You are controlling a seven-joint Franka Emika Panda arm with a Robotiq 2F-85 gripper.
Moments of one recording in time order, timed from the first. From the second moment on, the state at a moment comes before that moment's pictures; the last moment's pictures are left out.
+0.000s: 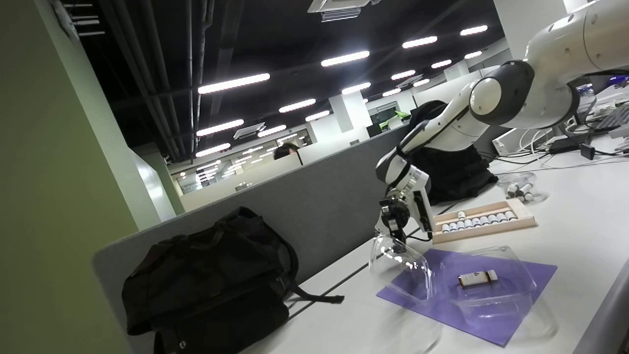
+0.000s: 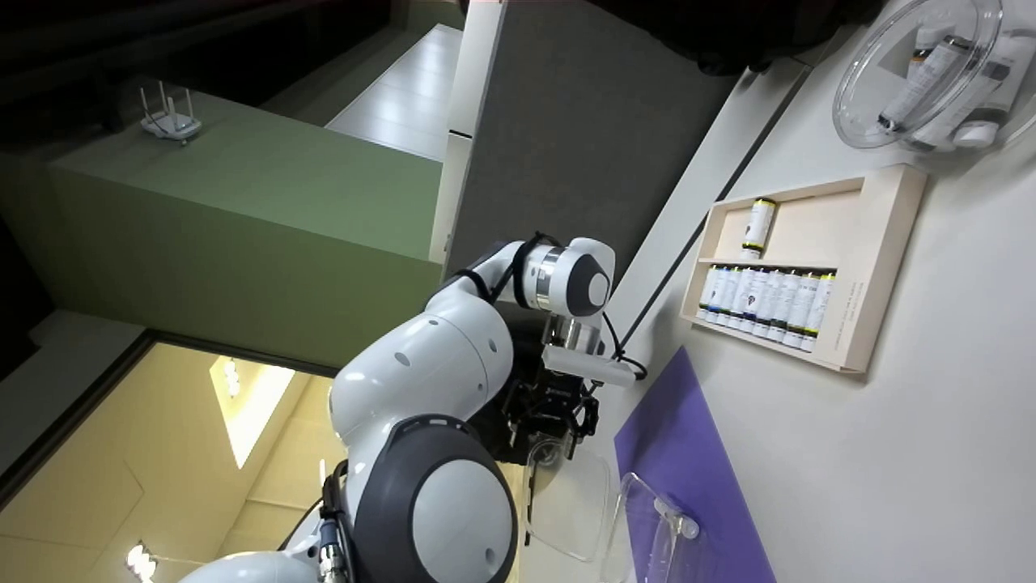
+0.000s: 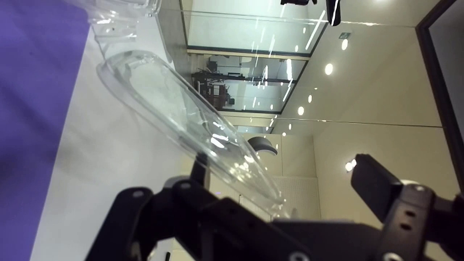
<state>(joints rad) -0.22 1.45 0.40 -0.75 0.75 1.07 -0.71</state>
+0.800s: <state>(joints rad) -0.16 1.40 0.34 -0.83 0.63 1.05 -0.67</state>
